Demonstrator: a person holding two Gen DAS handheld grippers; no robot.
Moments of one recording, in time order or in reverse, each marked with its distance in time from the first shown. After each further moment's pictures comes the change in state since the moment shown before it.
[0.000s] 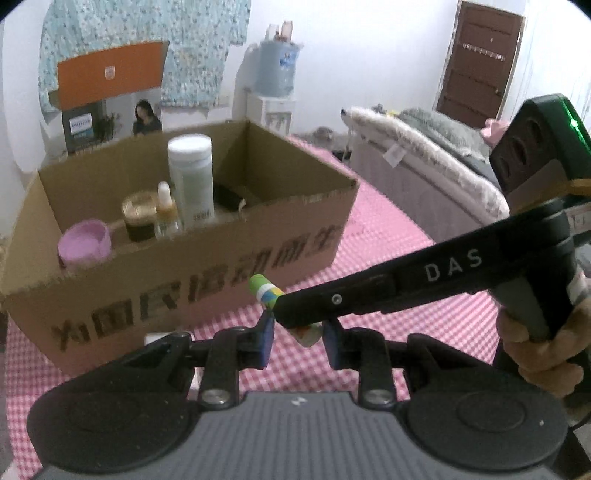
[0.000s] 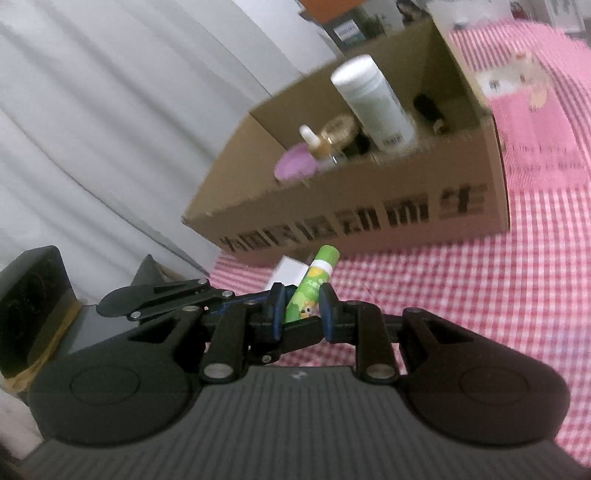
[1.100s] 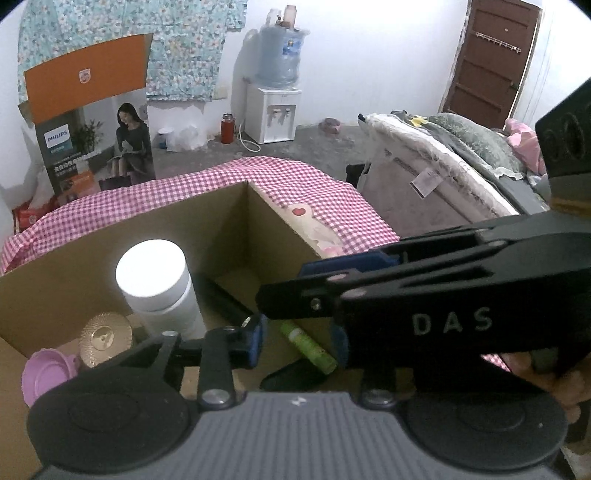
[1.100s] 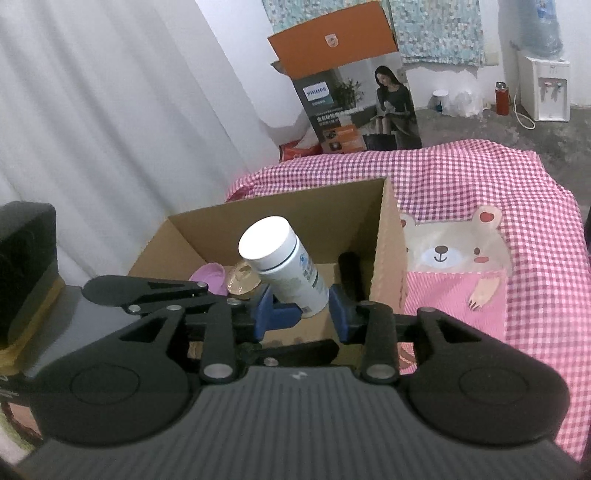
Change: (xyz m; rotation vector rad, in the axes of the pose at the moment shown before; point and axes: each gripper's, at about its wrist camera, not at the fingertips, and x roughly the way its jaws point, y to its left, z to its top) left arm 0.118 0.025 0.138 0.007 0.078 0.003; right arm 0.005 -0.056 0.149 -0.155 -0.105 -0.183
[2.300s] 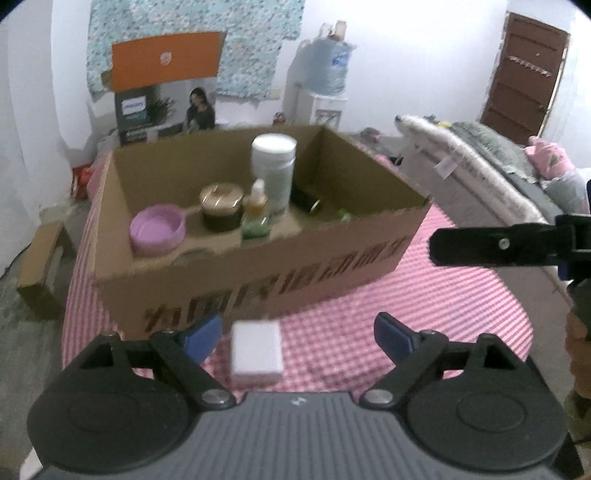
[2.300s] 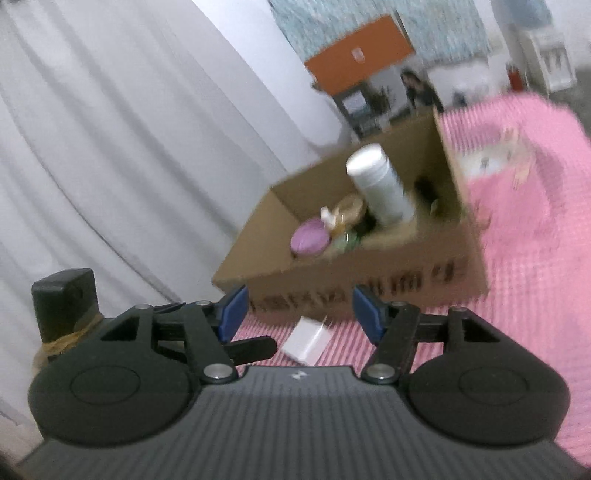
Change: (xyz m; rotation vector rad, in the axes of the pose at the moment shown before) left arm -0.129 0.025 -0.154 -0.117 -0.029 0.117; right arm -0.088 0.078 -0.139 0.163 -0.100 0.173
